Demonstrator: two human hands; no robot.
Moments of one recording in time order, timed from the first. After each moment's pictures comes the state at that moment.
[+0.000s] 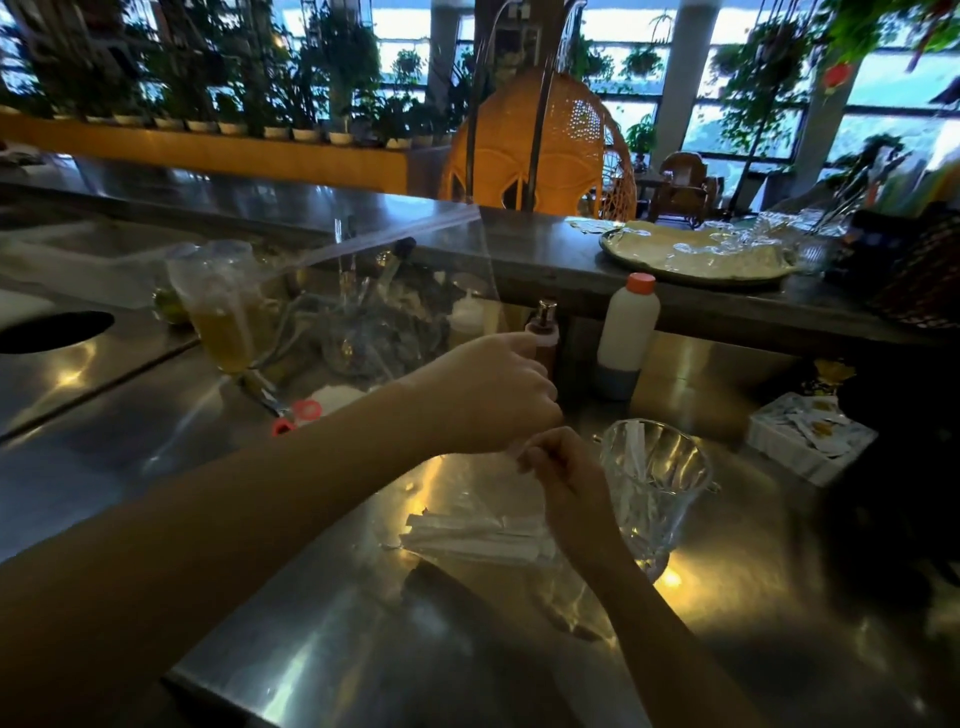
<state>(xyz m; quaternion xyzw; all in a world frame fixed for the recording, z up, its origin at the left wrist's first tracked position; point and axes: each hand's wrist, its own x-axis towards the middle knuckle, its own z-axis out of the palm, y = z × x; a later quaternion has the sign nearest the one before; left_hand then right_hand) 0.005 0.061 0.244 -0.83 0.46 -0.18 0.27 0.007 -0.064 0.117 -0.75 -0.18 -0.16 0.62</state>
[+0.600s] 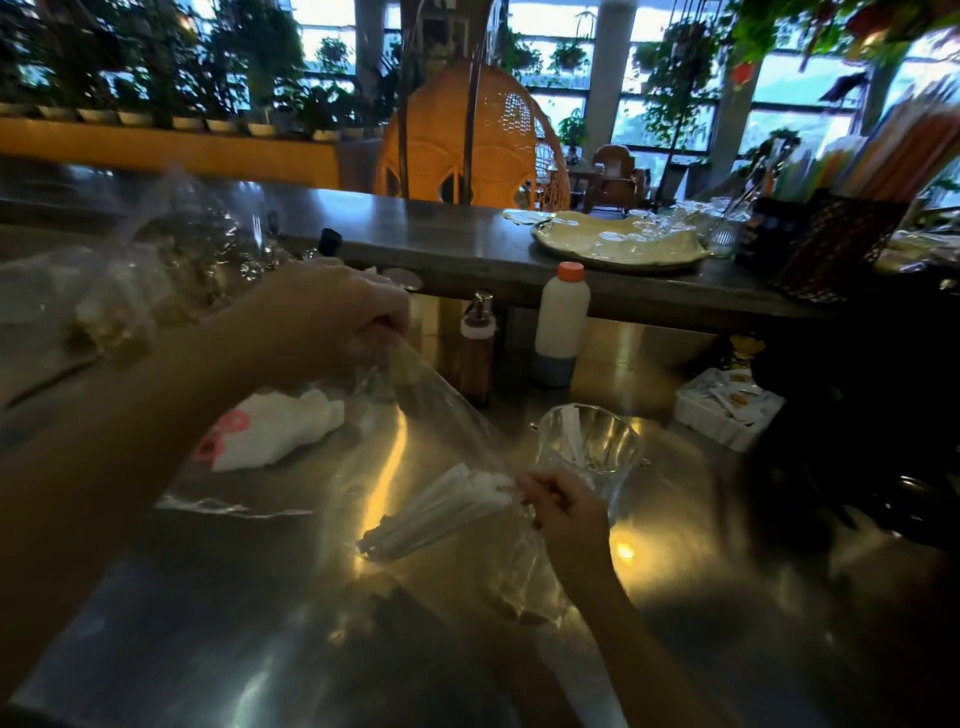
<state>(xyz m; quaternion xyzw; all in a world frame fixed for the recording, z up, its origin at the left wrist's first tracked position) 0.028 0.119 0.276 -0.92 0.33 -0.22 -0.02 -0.008 -0.111 0.082 -0.76 -0.03 -0.18 0.62</state>
